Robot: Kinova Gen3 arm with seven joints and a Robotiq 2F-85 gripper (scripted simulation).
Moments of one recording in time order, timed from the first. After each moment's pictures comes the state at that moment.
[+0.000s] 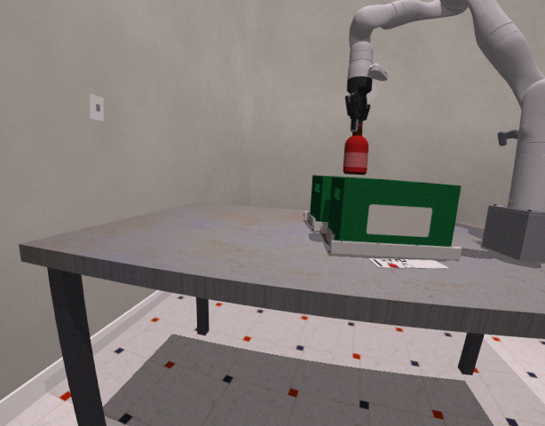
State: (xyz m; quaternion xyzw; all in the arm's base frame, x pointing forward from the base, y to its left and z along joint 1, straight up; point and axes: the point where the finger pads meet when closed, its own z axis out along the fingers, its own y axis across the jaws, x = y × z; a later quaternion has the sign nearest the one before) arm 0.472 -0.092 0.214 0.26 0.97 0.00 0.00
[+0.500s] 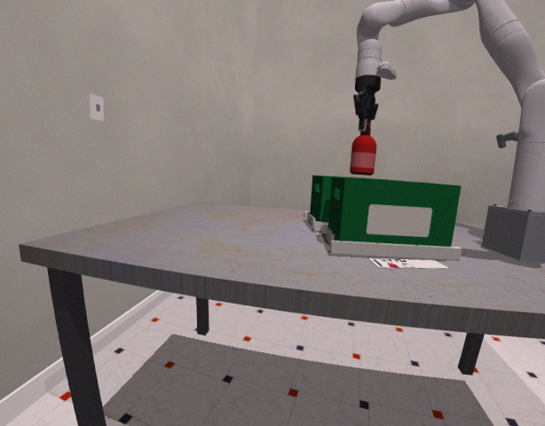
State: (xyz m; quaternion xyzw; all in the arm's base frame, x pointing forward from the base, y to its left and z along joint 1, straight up) arm 0.448 -0.081 0.214 0.26 0.97 0.00 0.00
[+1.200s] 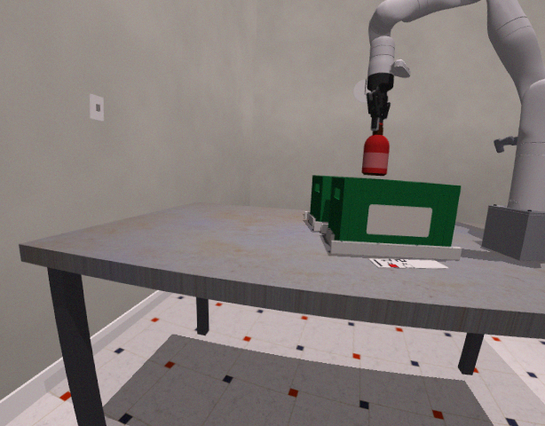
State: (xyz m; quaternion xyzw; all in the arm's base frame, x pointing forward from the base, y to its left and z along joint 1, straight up) arm 0.414 -0.064 0.214 0.26 0.97 0.00 0.00
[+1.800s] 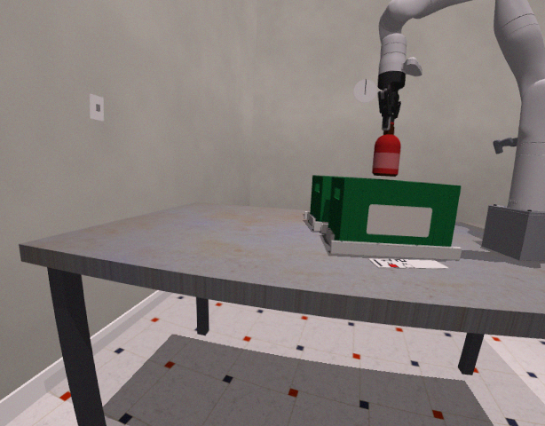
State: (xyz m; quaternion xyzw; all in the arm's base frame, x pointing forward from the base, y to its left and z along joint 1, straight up) arm 0.385 -0.050 0.214 0.26 0.97 0.00 0.00
